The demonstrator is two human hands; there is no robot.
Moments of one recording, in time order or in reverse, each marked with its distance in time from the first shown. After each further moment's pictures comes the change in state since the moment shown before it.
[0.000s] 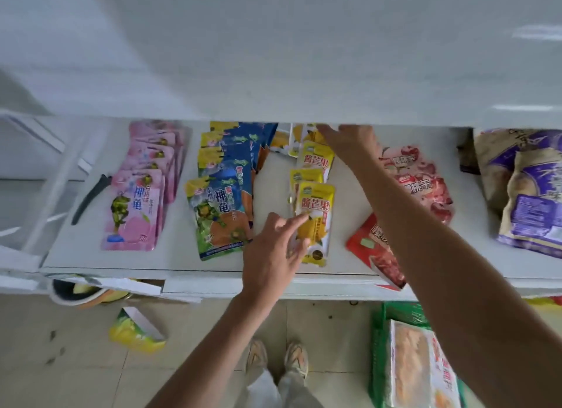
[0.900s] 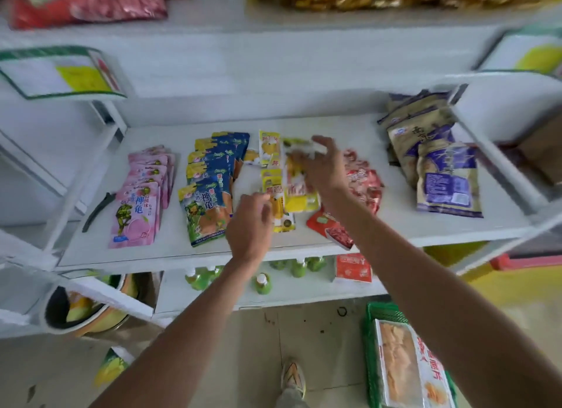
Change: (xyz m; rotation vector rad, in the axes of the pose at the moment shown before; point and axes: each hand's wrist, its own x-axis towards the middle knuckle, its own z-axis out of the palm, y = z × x) left_hand 0.009 0.045 -0.031 -0.131 0.059 -0.252; right_hand -0.135 0.037 -0.043 0.941 0.040 -0.102
